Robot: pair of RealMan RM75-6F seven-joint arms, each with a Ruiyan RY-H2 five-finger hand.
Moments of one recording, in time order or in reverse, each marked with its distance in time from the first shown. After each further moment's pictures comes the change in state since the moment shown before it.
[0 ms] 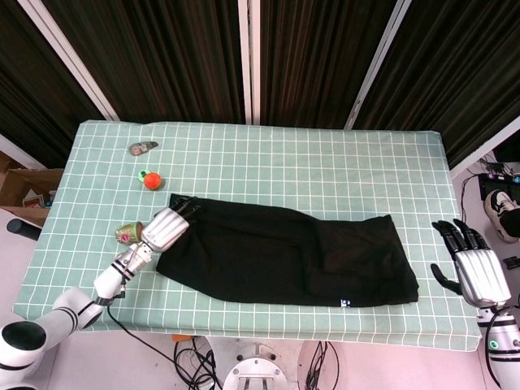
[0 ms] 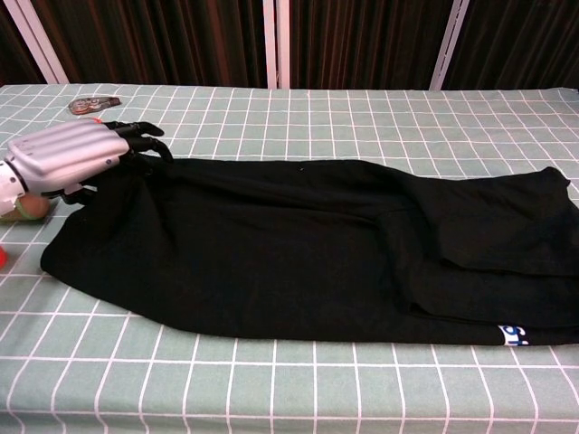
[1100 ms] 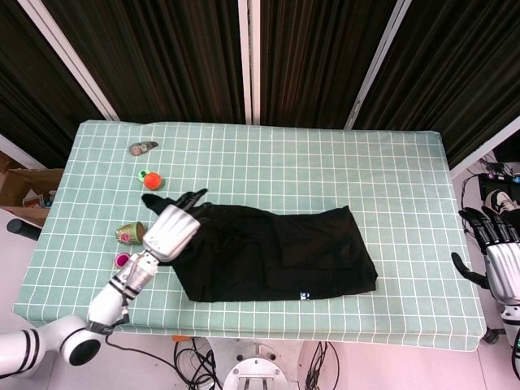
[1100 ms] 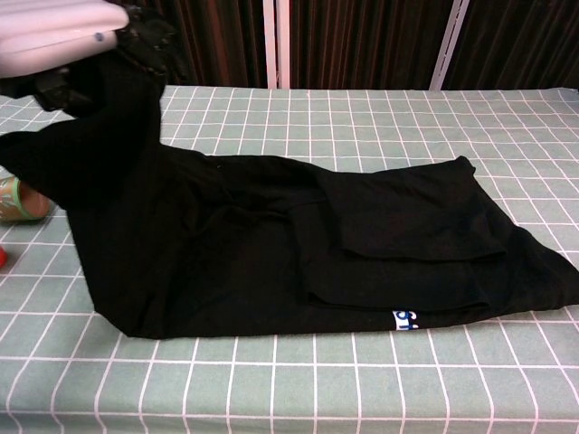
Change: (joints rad) left arm -0.006 0.413 -0.204 -1.075 -0.291 -0.110 0.642; right arm -0.019 0.008 0.046 0.141 -0.025 0.120 0.209
